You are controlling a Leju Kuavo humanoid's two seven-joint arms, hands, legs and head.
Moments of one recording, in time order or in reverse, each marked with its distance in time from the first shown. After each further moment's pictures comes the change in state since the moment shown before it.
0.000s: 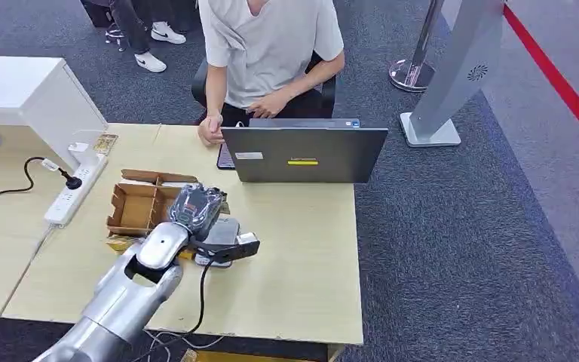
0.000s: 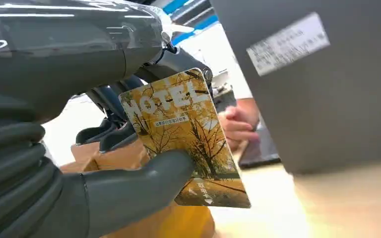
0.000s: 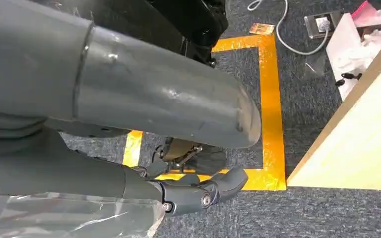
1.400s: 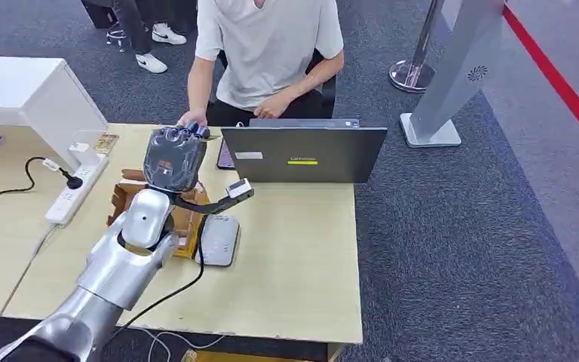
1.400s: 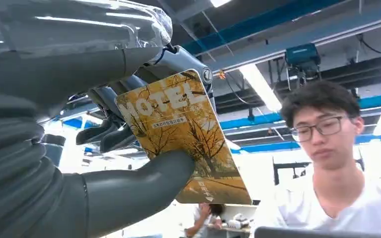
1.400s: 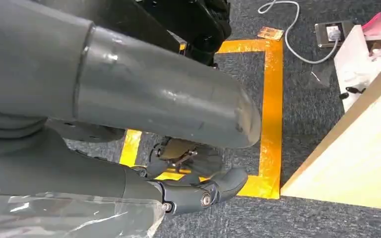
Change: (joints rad) left arm -0.163 -0.002 0.026 0.019 -0.109 0.507 0.107; right arm -0.034 0.017 -0.021 0.001 0.097 0.010 0.024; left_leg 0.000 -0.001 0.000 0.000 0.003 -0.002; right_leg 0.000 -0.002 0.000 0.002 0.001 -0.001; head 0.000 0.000
